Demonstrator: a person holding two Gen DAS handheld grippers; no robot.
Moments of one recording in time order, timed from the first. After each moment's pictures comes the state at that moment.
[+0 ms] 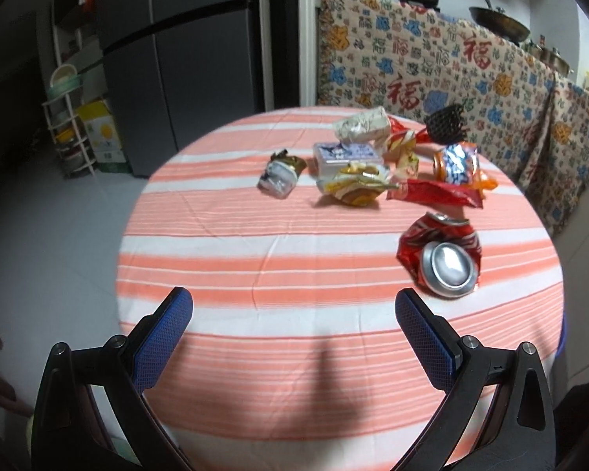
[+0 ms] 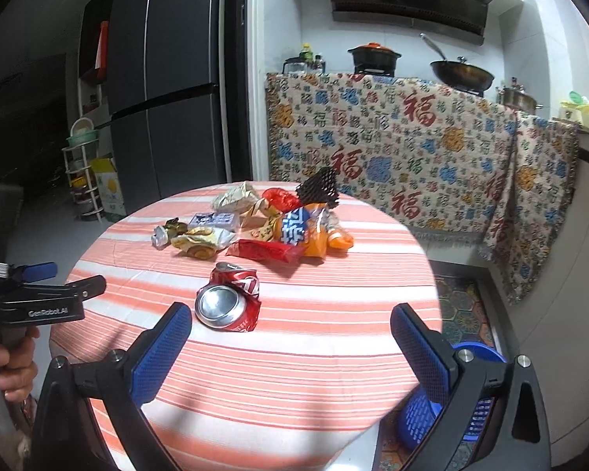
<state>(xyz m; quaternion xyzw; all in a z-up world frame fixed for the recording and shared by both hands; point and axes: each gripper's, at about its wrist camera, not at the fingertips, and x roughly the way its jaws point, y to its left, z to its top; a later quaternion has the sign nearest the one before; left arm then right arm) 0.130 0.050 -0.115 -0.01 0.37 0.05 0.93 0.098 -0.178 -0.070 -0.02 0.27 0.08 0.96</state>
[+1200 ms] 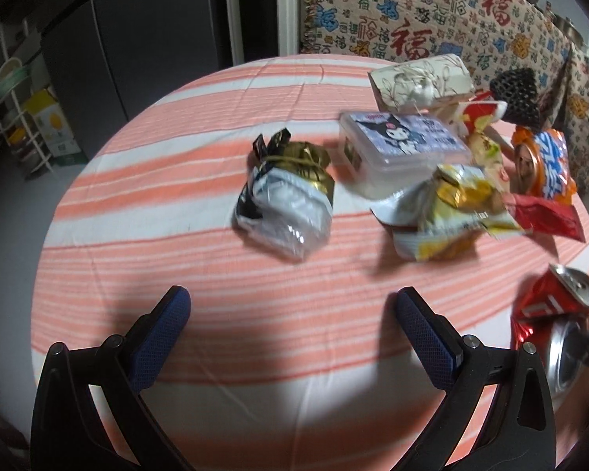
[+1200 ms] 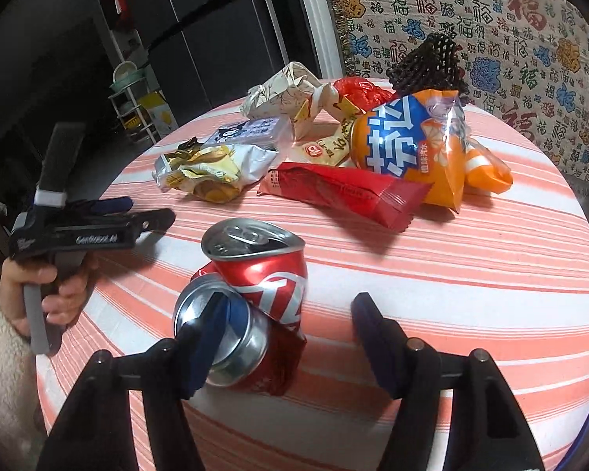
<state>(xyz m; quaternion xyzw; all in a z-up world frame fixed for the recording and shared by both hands) 0.291 0.083 -0.181 0.00 0.45 0.00 0.89 0.256 -0.136 -0.168 0.01 0.43 0.23 0.88</state>
